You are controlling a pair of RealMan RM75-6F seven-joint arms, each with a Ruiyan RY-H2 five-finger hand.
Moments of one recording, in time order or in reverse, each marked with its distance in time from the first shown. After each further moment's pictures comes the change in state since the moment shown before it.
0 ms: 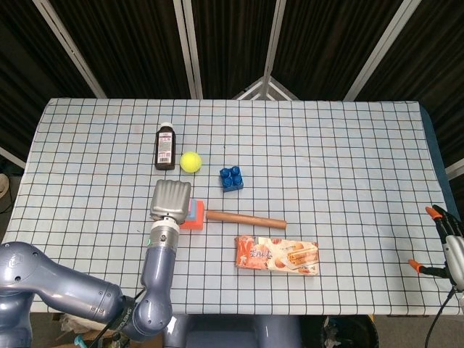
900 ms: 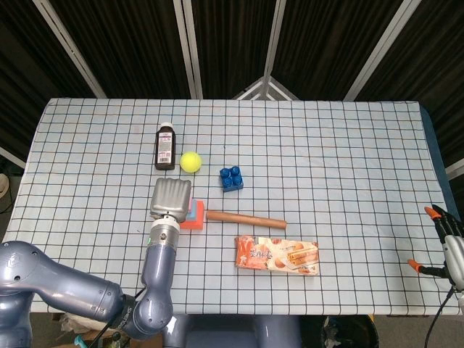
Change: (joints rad) left arm -0.010 0.006 -0.004 0.007 -0.011 -0.004 -0.015; right arm 0.001 -0.003 -0.001 0.004 -0.006 0.004 -0.001
